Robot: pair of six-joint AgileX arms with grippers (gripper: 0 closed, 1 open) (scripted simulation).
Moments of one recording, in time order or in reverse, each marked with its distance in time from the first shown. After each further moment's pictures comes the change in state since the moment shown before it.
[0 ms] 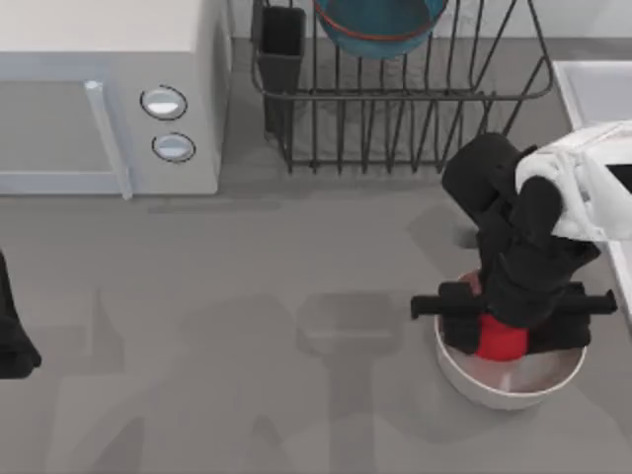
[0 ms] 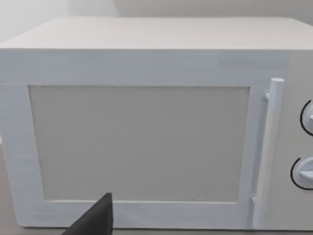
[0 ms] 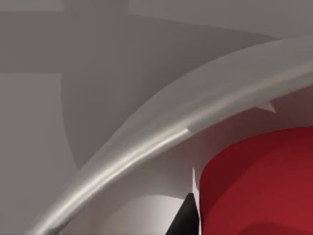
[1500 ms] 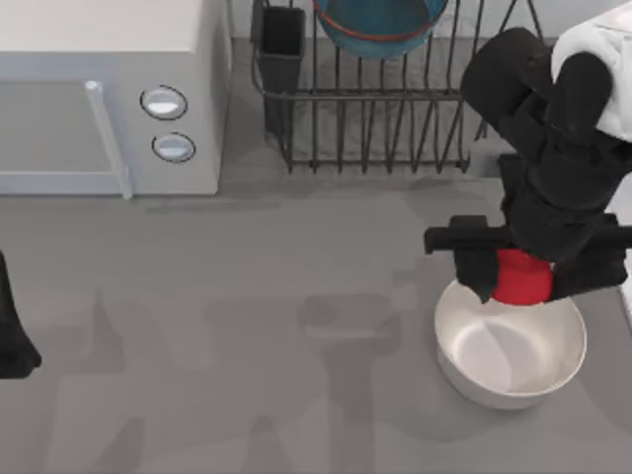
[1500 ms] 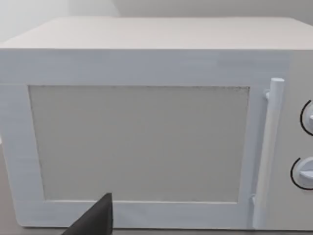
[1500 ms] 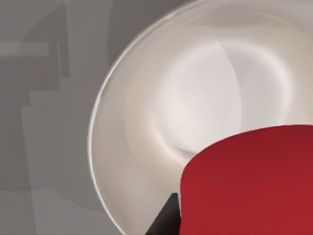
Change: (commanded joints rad) left arm 0.000 0.000 0.000 0.000 0.000 0.000; right arm 0.014 -0.219 0.258 -0.443 0.008 -0.005
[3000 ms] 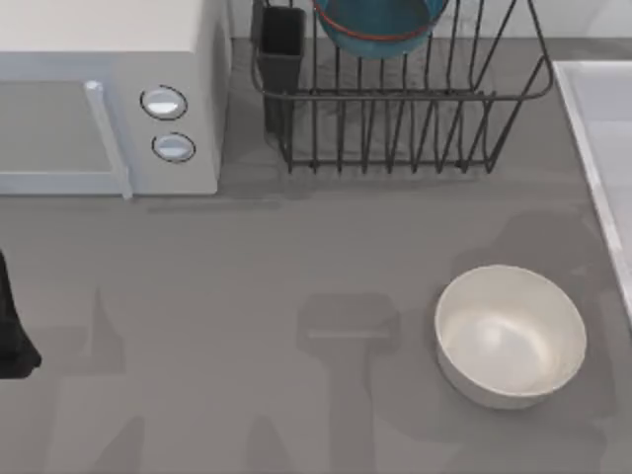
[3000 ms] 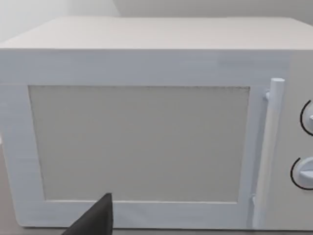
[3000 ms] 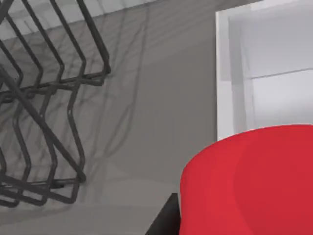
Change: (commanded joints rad) left arm 0.000 0.000 0.000 0.000 0.000 0.000; right arm -0.751 -0.142 -0.650 1.527 -0.433 -0.359
